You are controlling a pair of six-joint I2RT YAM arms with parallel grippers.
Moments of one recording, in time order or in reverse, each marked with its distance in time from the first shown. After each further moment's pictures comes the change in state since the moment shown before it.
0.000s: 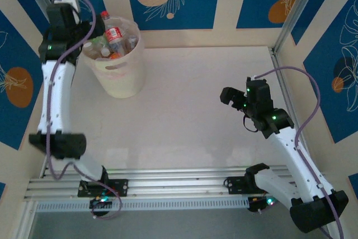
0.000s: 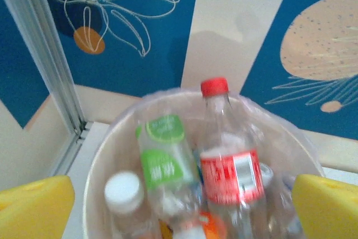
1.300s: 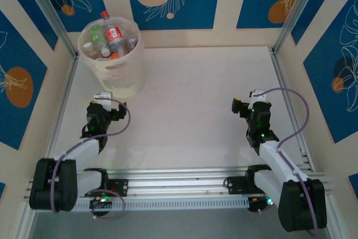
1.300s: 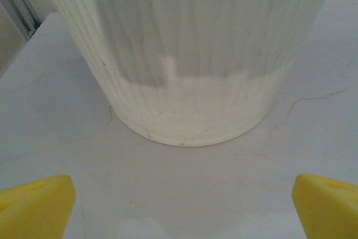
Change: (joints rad) left arm -0.062 -0.399 -1.688 1.297 0.045 0.236; right arm -0.246 0.027 -0.625 0.942 0.051 -0.473
